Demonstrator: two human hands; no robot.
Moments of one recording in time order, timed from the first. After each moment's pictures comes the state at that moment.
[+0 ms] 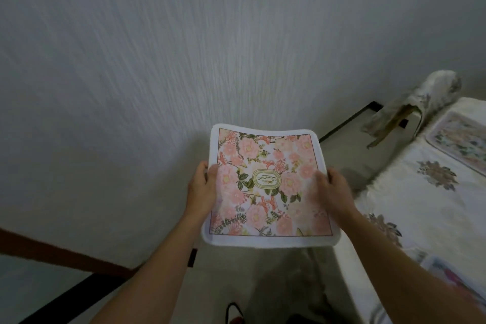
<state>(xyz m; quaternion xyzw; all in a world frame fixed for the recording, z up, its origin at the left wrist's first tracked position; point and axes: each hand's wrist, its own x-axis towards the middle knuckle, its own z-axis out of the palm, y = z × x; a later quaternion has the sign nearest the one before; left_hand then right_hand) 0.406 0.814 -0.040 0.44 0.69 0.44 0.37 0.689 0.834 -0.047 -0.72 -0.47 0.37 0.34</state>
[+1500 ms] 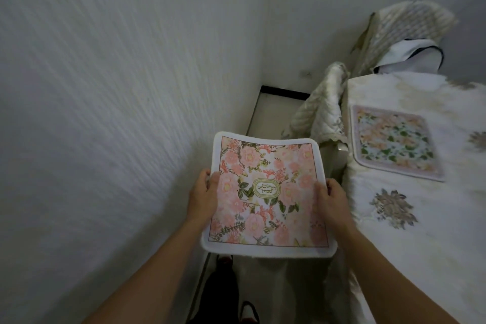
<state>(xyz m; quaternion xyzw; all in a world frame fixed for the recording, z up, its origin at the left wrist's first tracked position) 0.681 1.330 -0.084 0.64 0.54 0.23 0.50 0.903 1.162 -0.095 -0.85 -0.18 0.24 0.43</state>
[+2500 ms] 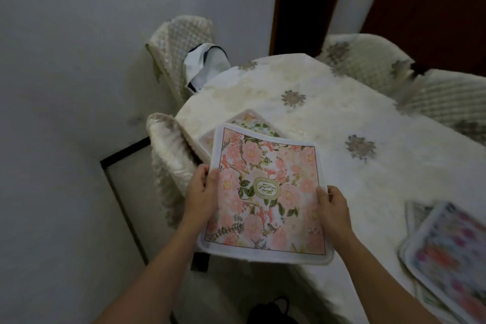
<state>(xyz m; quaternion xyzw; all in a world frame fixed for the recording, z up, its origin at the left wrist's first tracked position) 1.039 1.339 -0.045 0.79 0.12 0.06 0.60 1.030 1.064 -0.082 -0.82 0.24 -0.02 0.53</state>
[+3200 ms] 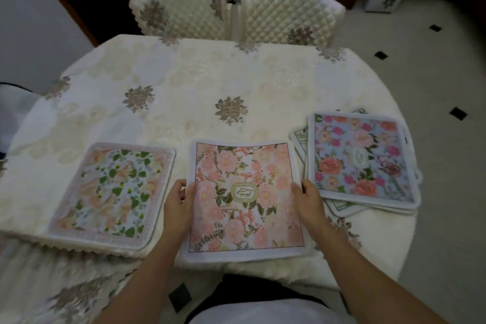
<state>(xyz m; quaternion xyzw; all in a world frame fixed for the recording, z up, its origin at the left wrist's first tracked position) 1.140 1.148 -0.126 0.84 -0.10 -0.19 0.50 0.967 0.928 -0.126 -0.68 0.50 -0.09 0.53</state>
